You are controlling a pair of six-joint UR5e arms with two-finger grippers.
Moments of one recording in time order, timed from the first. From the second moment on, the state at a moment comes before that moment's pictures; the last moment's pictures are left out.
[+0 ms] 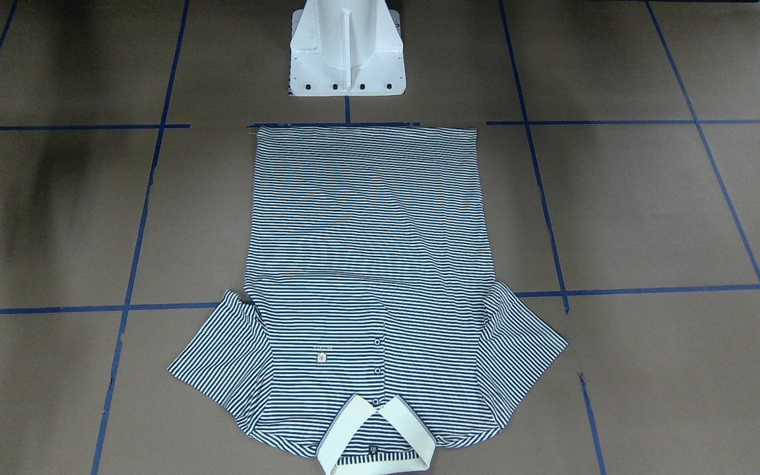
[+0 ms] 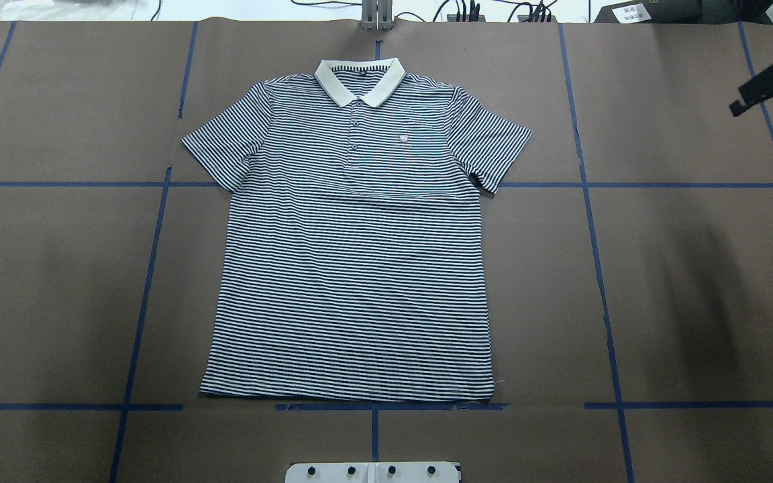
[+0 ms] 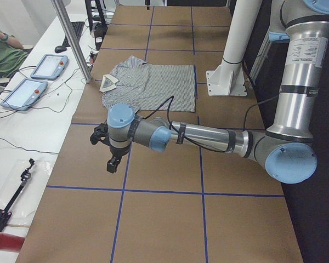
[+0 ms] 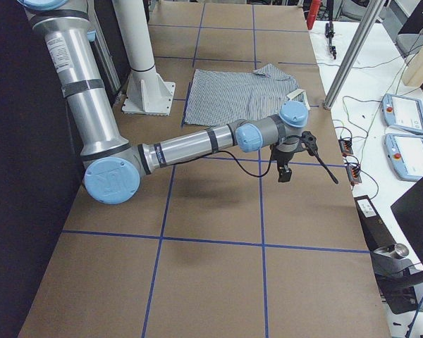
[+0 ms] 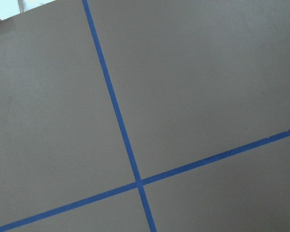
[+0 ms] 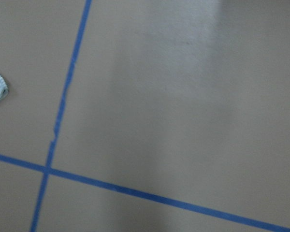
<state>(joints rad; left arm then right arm) -1.51 -1.69 -1.59 -1.87 -2.31 -0.01 1.28 -1.24 1.52 -1.42 2.35 0.32</state>
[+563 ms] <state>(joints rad) -1.49 -1.73 -1.54 -1.91 -2.31 -0.03 1.09 -1.10 1.31 -1.10 2.27 0.66</state>
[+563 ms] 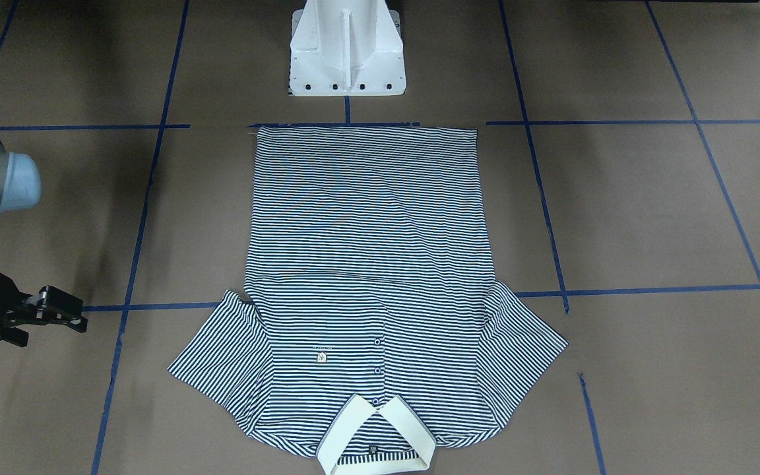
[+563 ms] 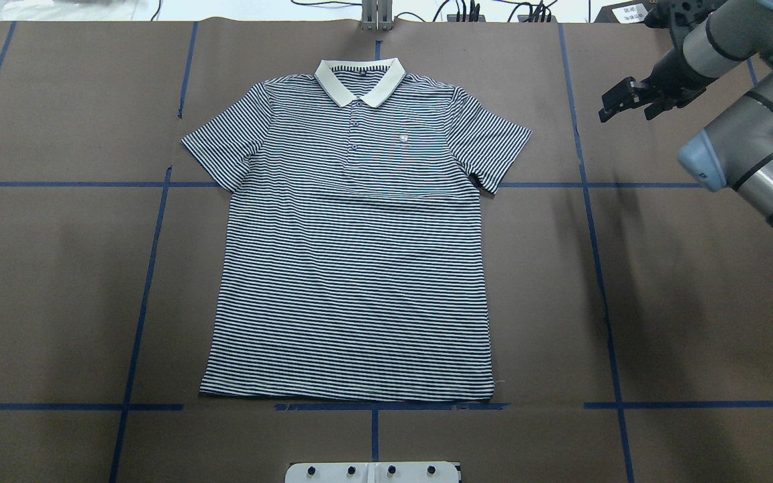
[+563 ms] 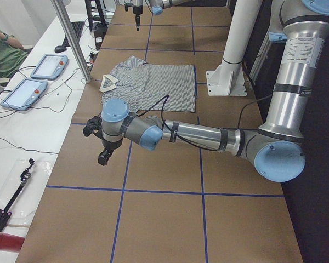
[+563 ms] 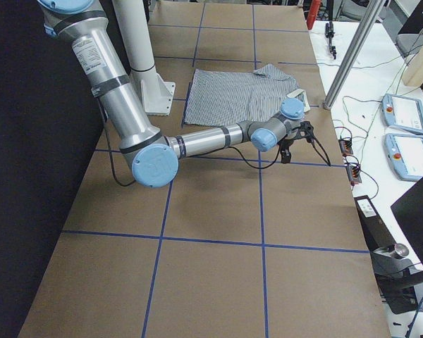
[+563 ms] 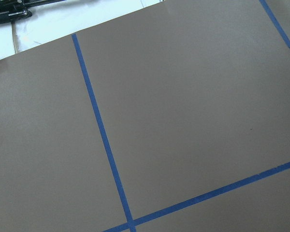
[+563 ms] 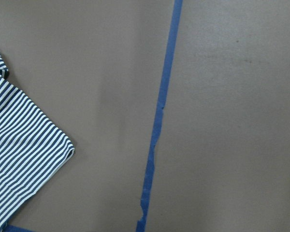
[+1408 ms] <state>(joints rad) -1.48 -1.74 -1.54 -1.91 -2.31 -0.03 0.94 -0.96 1.19 -1.08 2.09 0.75</state>
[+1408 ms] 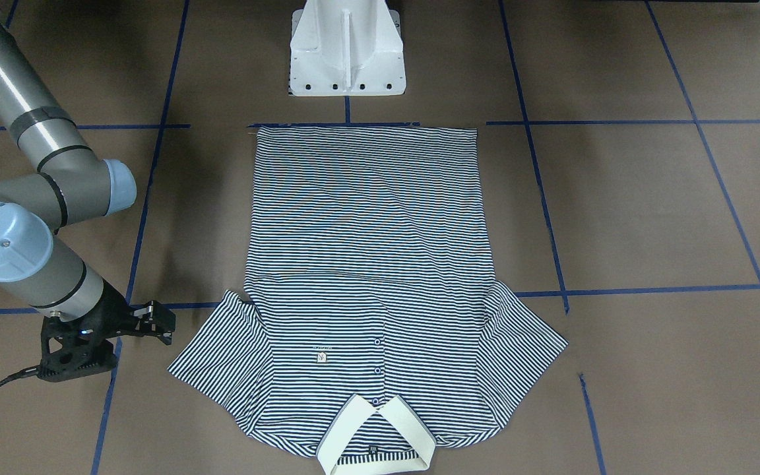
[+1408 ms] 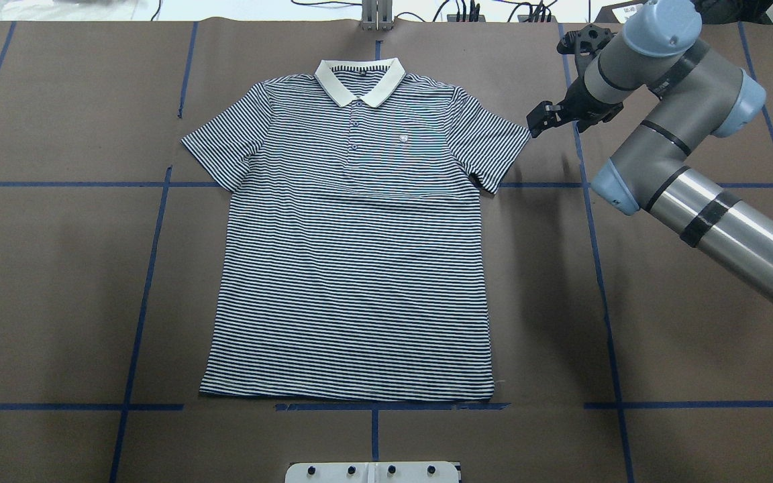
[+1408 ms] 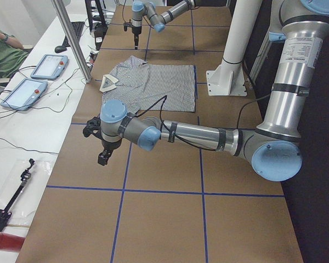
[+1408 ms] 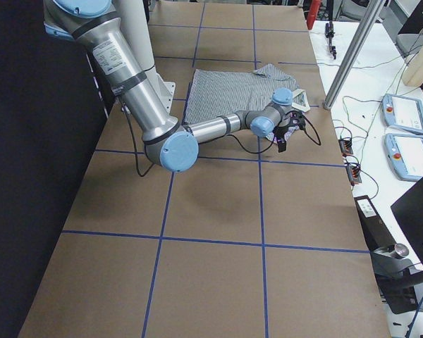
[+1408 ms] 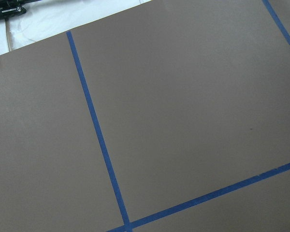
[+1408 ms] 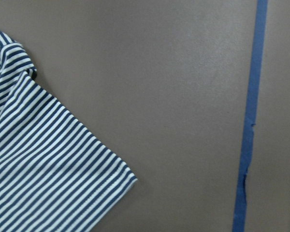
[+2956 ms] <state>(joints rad) -1.48 -1.74 -1.53 -1.91 -2.31 -0.03 0.89 -0.83 1.01 -1.08 2.04 0.74</state>
